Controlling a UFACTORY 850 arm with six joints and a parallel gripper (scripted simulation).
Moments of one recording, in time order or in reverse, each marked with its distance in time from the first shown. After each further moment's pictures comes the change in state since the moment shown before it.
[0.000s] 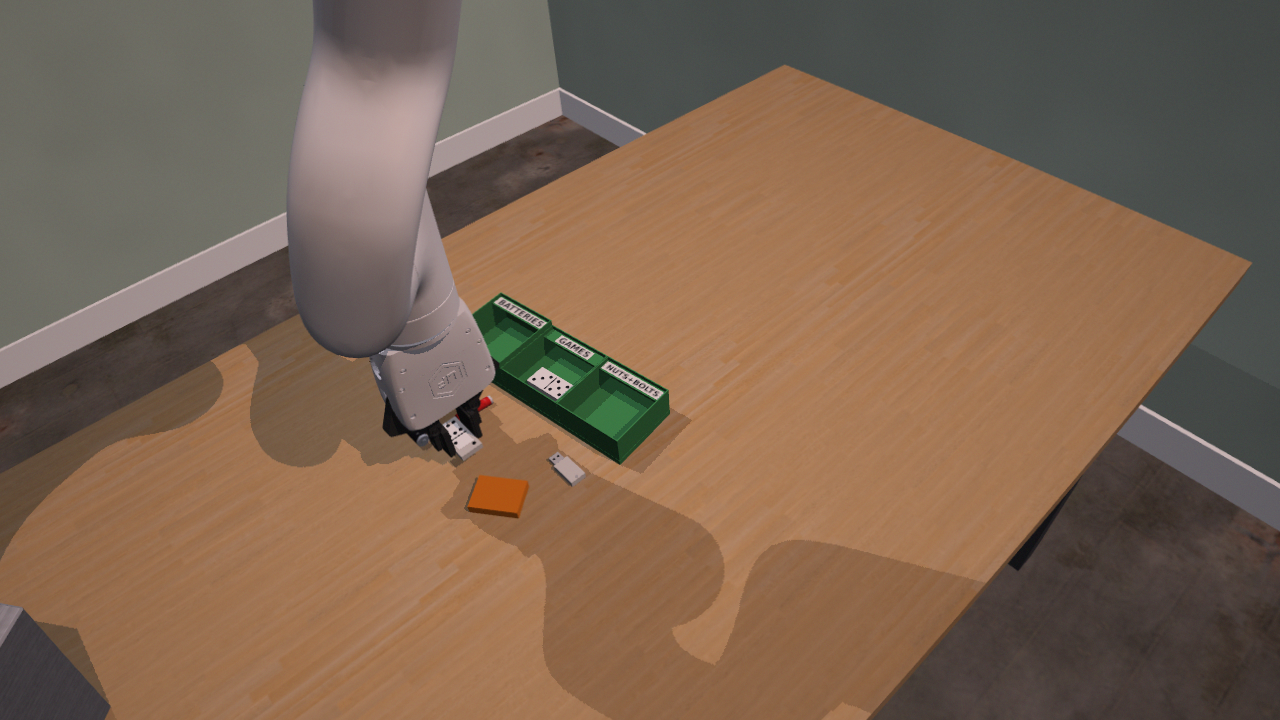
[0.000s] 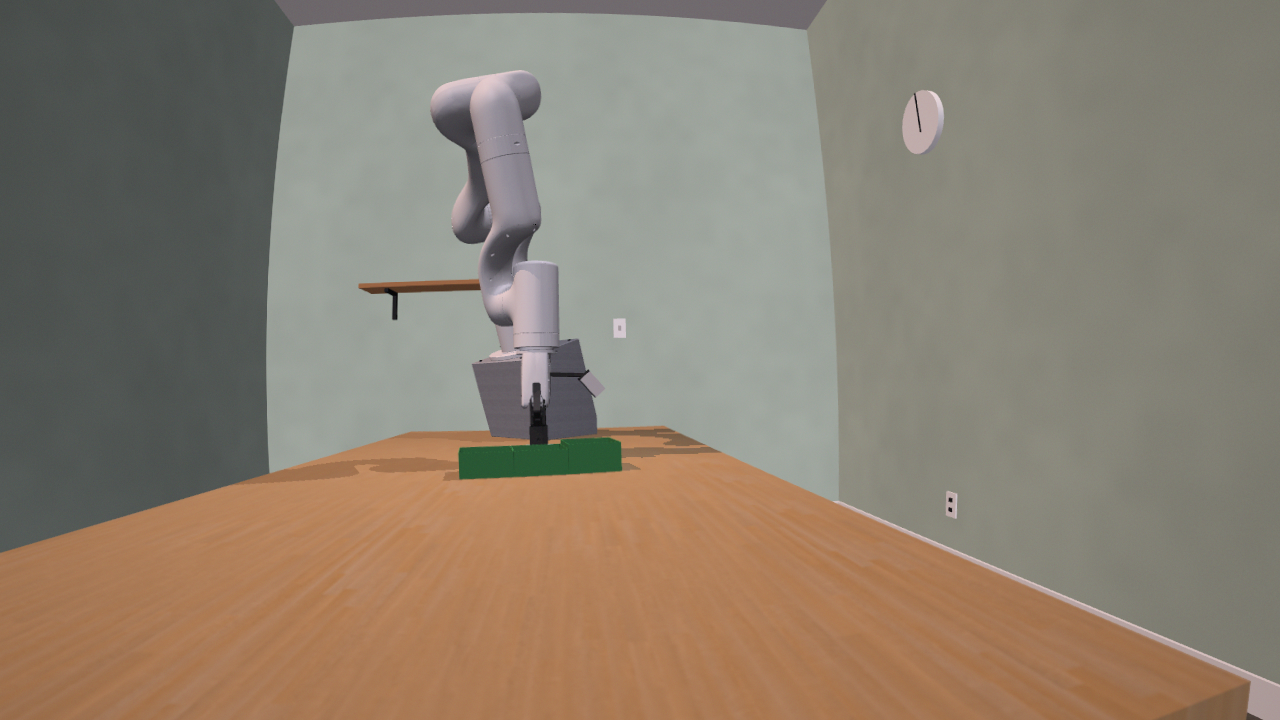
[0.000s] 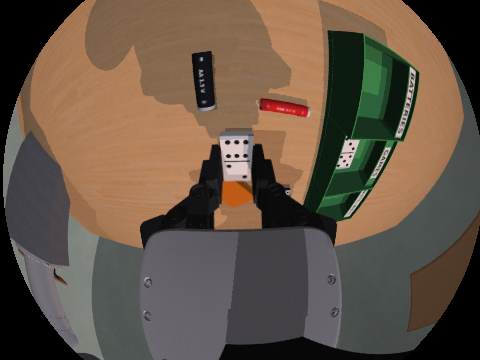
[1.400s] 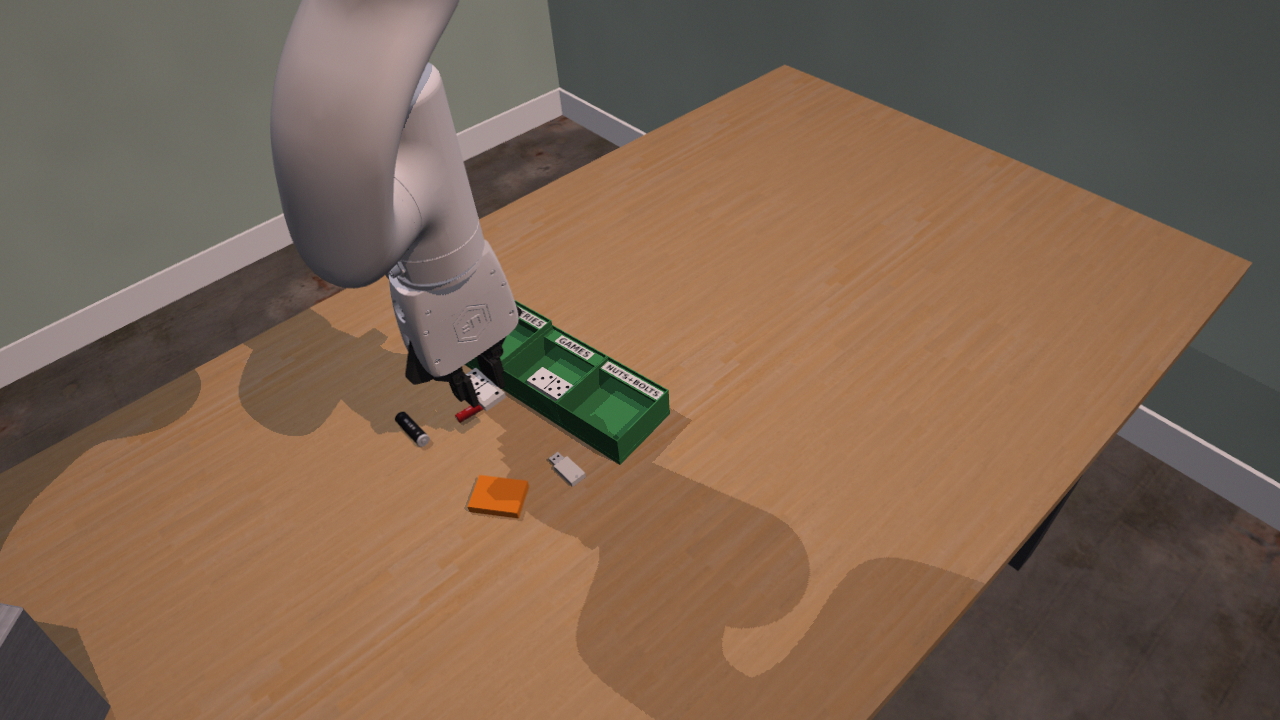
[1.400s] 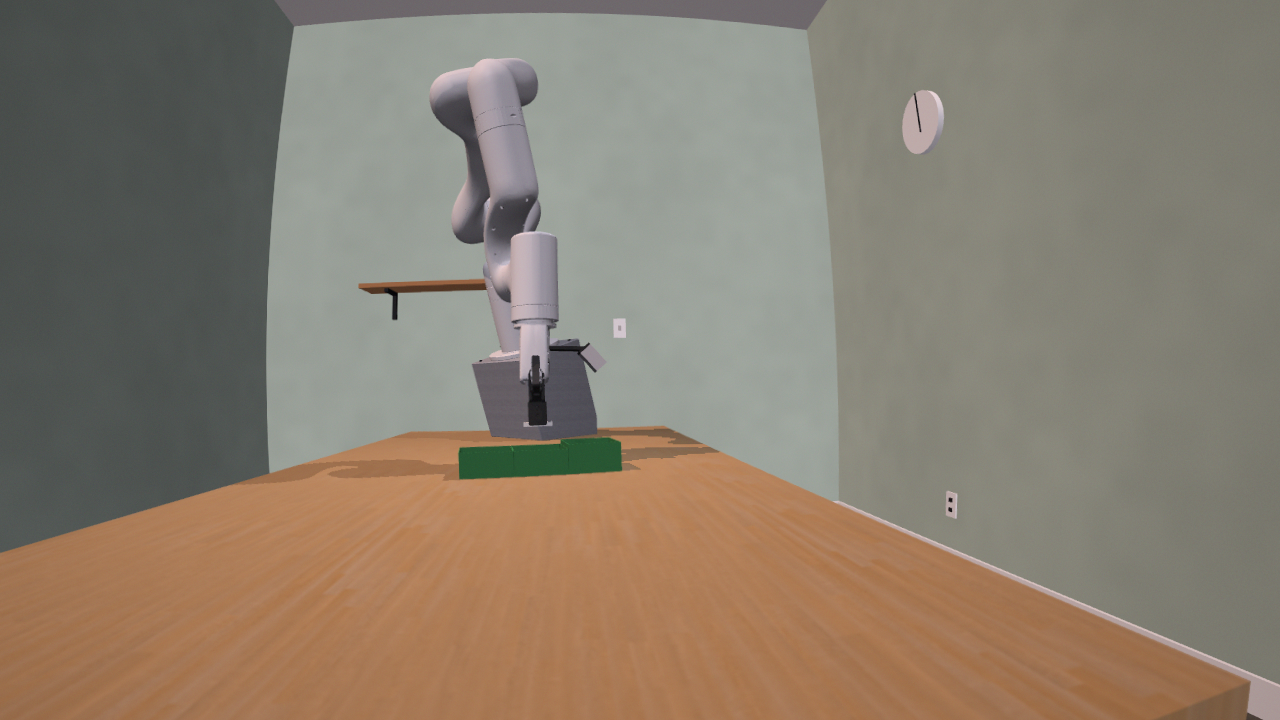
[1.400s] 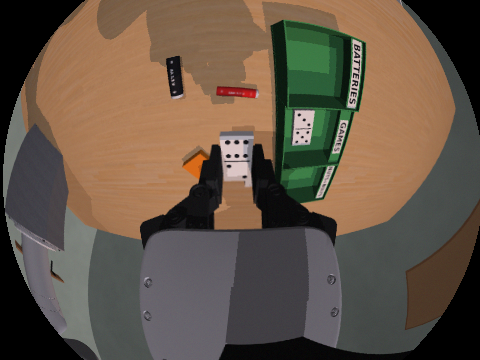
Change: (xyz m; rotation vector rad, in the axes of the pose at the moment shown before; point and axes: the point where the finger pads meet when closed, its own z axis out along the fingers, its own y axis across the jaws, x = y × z) arm 0.001 0.039 -0.044 -0.016 0.008 -0.017
